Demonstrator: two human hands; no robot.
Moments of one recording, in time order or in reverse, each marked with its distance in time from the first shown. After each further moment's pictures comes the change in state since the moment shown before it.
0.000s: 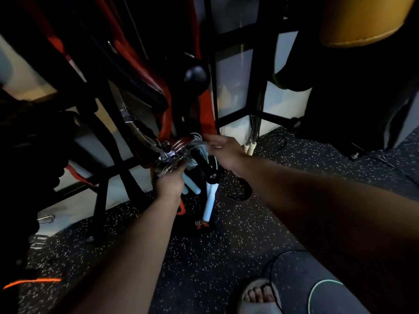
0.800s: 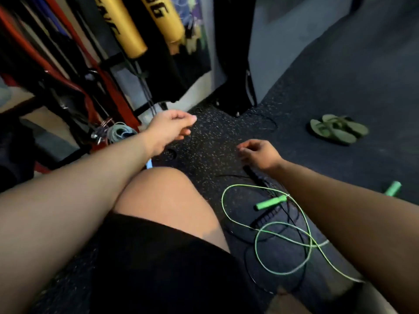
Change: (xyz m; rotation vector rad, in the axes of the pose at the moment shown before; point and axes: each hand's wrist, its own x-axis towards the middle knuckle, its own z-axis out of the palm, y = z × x) left_hand -0.342 0.059 0.034 0.454 -0.790 0.507; right_hand -0.432 0.059 -0.195 -0.031 0.452 0.071
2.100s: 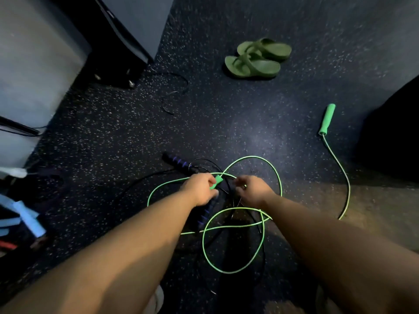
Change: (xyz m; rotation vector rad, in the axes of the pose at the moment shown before) left_hand 0.071 -0.188 0.394 0.902 -0.749 -0.029; right_hand -0.039 0.303 -0.119 -0.338 -0.028 0.537
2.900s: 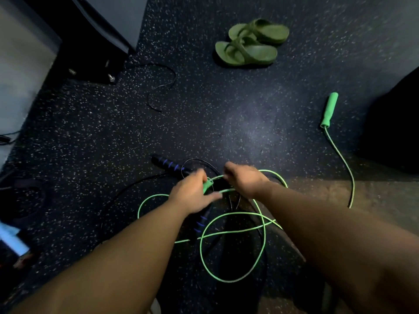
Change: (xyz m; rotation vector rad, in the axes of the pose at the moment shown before) left_hand 0.023 -0.012 -0.001 0.169 0.066 0.085; right_hand 0.055 -0.002 -0.012 -0.246 0.047 -0.247
